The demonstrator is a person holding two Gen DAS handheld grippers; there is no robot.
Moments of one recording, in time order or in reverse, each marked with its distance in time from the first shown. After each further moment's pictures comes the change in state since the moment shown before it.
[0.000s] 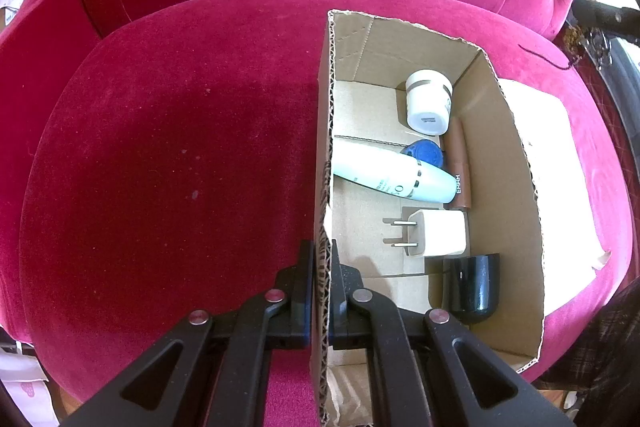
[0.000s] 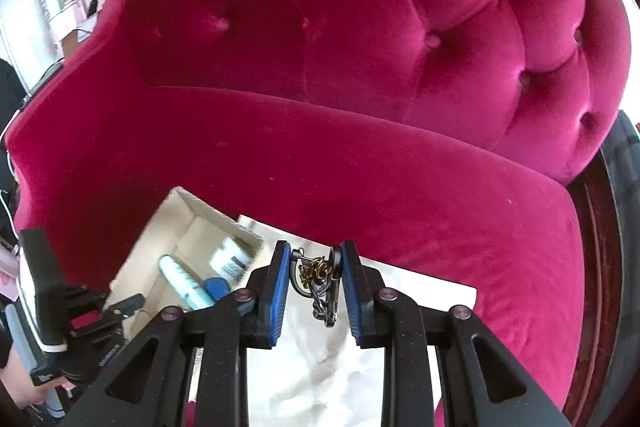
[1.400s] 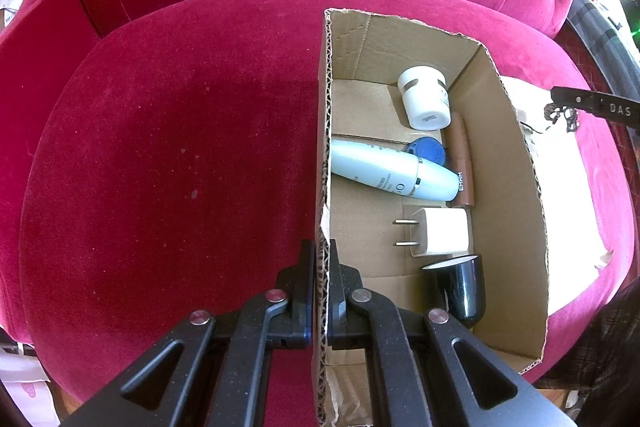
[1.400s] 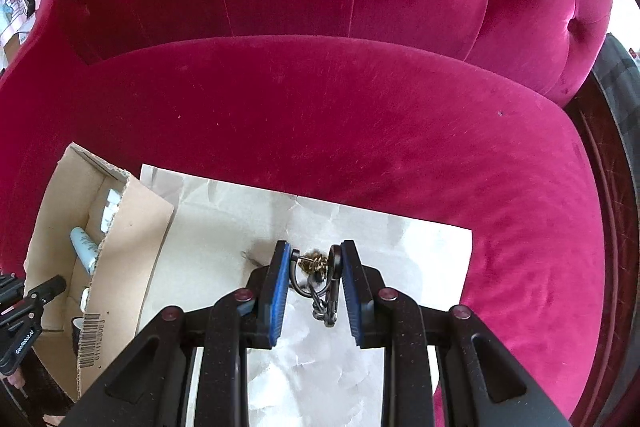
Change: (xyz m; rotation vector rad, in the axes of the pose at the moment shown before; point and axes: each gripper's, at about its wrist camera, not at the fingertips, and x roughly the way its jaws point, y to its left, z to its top) left arm 0.005 -0.002 -0.001 0.004 0.005 0.003; right arm 0.072 -0.073 -0.052 0.134 0.136 -0.052
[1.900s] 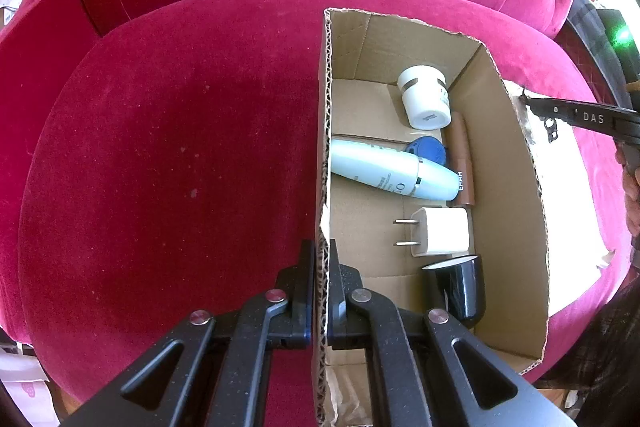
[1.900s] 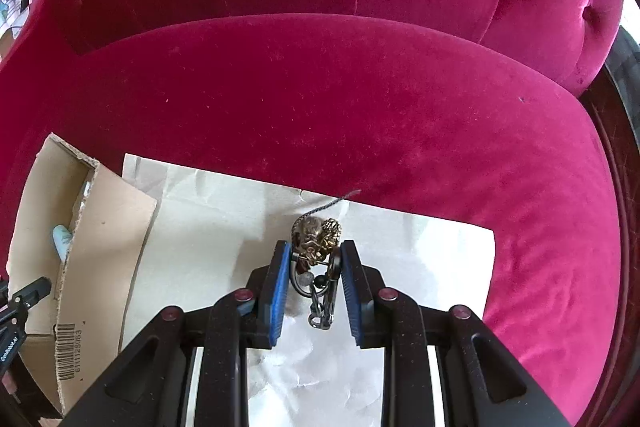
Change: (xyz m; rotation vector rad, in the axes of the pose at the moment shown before) left arm 0.001 0.000 -0.001 0.000 0.000 -0.003; right arm 0.030 -0.006 0.001 0.008 0.035 0.011
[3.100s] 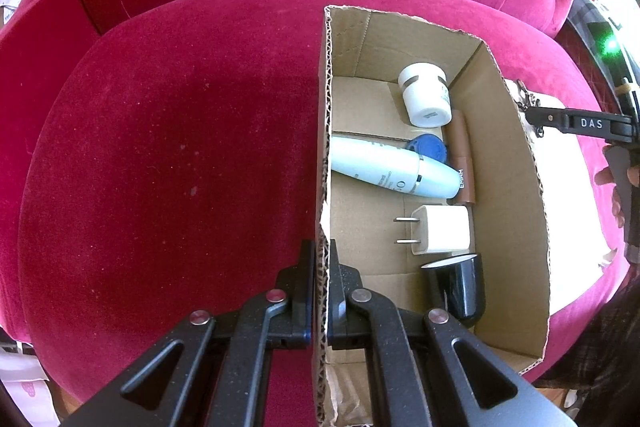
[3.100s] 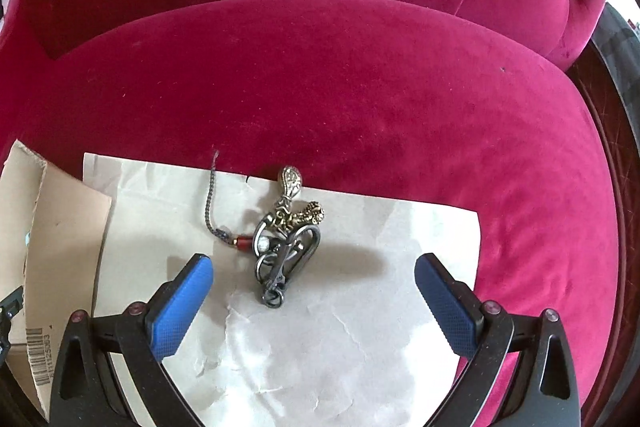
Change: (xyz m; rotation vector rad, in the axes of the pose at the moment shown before) left arm -0.001 0.001 0.000 0.002 0.005 -0.001; right arm 0.018 -0.028 -0.007 0.052 0.047 -0.044
